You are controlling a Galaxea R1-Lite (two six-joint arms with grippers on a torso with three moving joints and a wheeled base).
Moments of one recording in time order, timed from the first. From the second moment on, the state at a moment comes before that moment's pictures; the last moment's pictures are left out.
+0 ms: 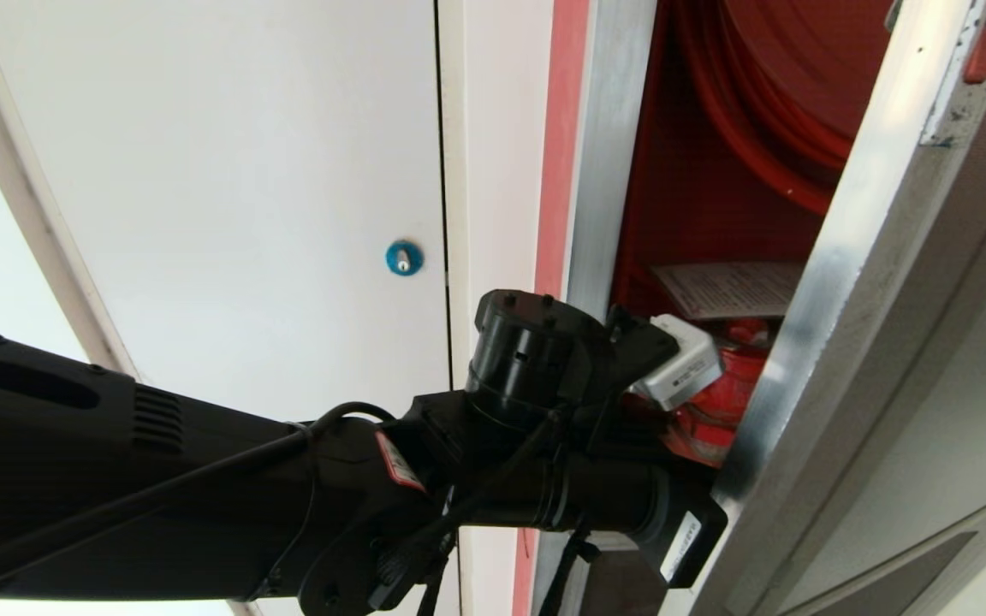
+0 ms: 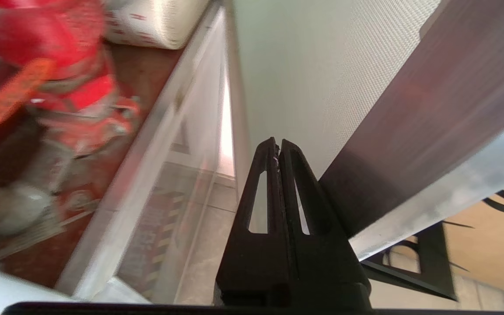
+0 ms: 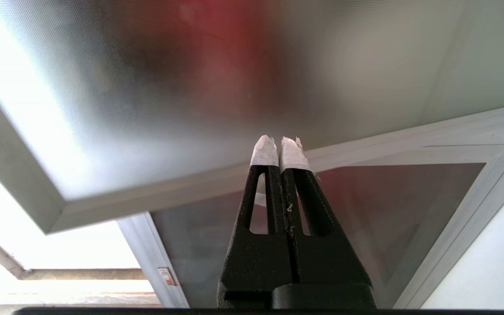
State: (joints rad) left arm -1.00 1.92 -1.20 -0.49 -0.44 -0.04; right arm 0.01 0.00 0.00 -0.01 0.00 0.06
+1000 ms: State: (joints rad) left arm -1.23 1.83 -1.12 -0.49 -0.44 -0.07; right arm 0.01 0.00 0.00 -0.01 0.00 0.06
